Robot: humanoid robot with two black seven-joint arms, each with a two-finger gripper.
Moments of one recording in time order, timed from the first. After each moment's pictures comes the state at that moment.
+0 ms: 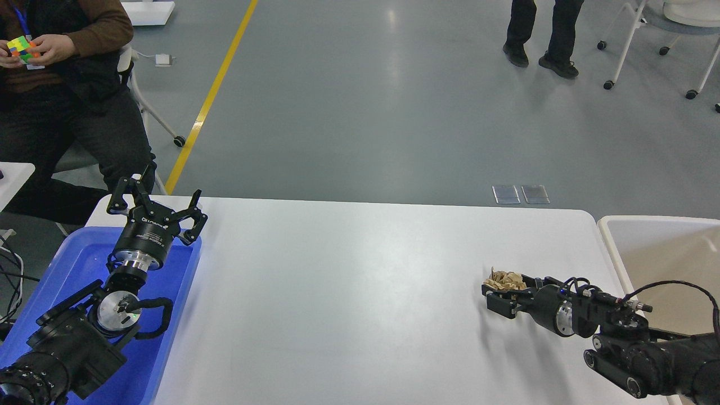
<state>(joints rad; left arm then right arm) -0.58 0.33 -0.75 -0.45 -0.16 -0.64 -0.52 0.66 -0.36 0.13 0.59 -1.65 -0.28 0.34</state>
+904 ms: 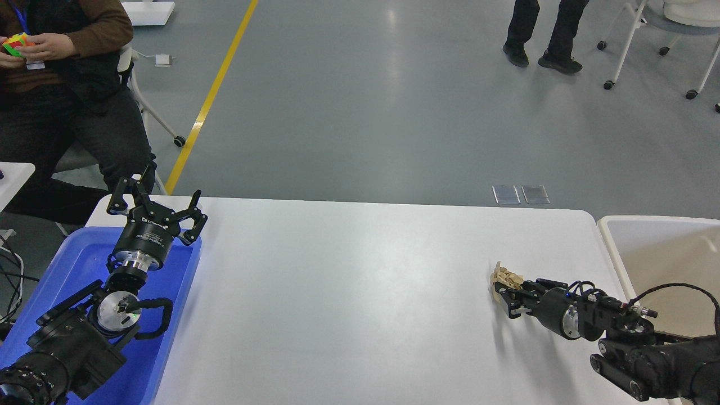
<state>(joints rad) -0.58 0.33 -0.75 -0.45 -0.16 -0.64 -0.52 0.66 -0.34 0.07 0.52 -1.65 -0.34 0.37</state>
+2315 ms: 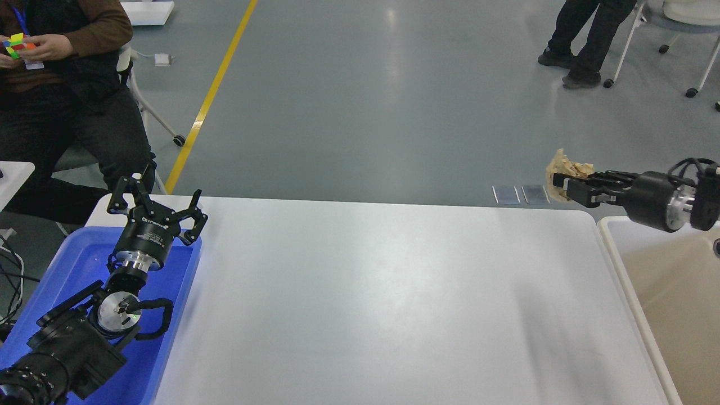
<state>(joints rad) -0.58 0.33 -0.75 -0.45 -0.16 -0.64 -0.52 1.09 -0.94 0.07 1.07 -1.40 -0.03 0.45</state>
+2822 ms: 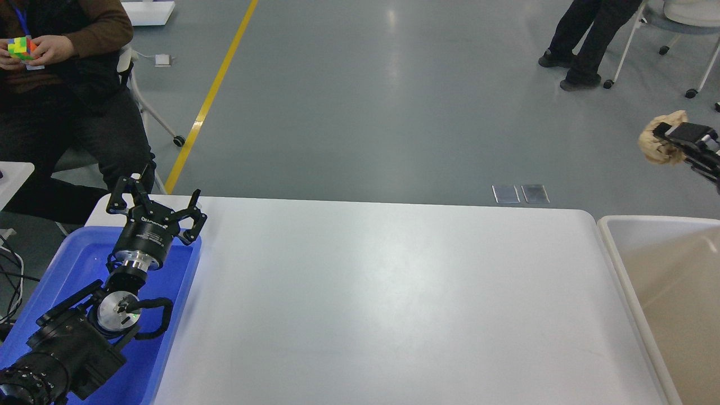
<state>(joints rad) -0.58 0.33 -0.75 -0.45 -0.16 -0.64 -0.52 0.99 -1.01 0.06 0.86 -0.59 0.01 0.44</state>
